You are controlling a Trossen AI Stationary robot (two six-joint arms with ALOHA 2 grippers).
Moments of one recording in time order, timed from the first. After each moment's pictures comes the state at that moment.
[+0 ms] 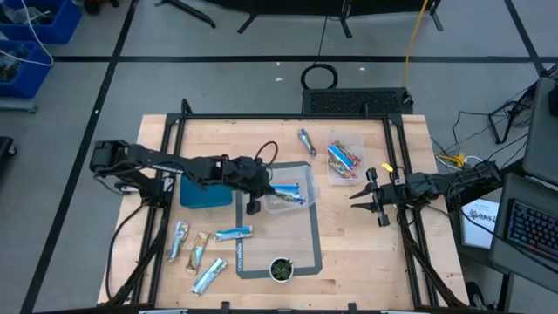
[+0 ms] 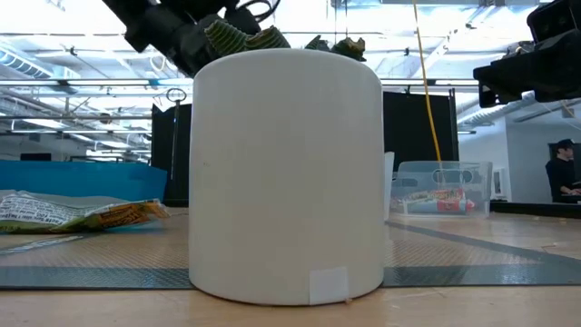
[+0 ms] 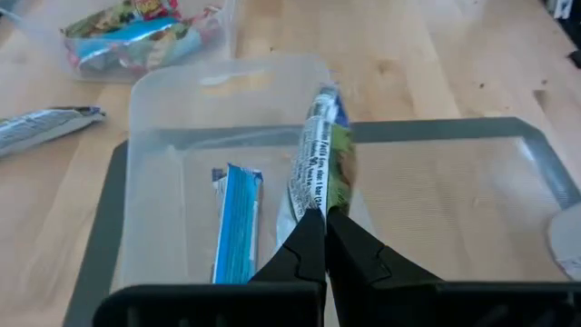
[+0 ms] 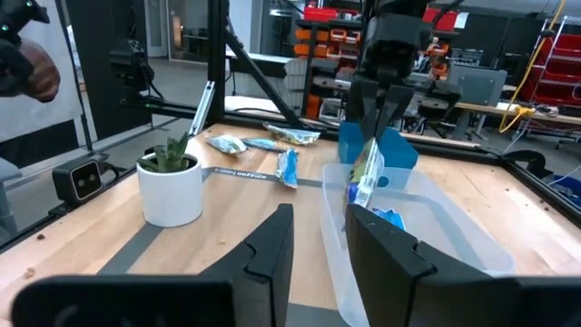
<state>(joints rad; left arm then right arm) 0.03 1.50 0.88 -0.02 0.09 -0.01 0.25 0.09 0.02 0.04 0.08 -0.09</state>
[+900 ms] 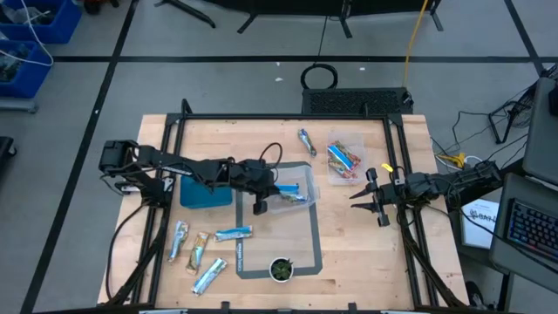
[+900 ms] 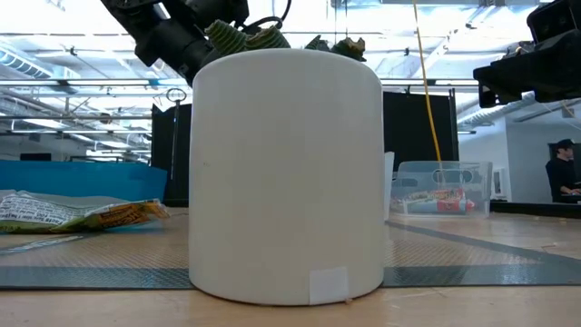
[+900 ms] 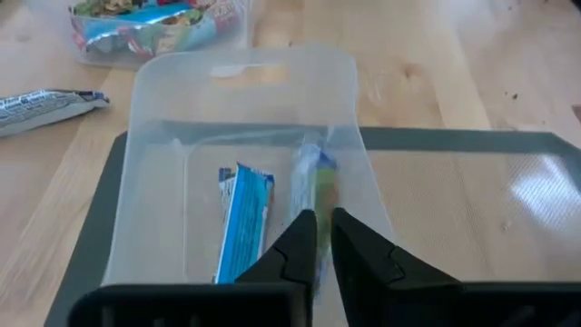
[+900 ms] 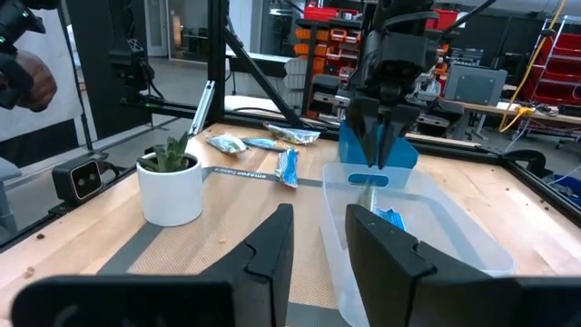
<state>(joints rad) 0.03 1.58 0.88 0.07 0.05 -0.07 0.25 0.09 0.02 0.04 0.08 -0.09</state>
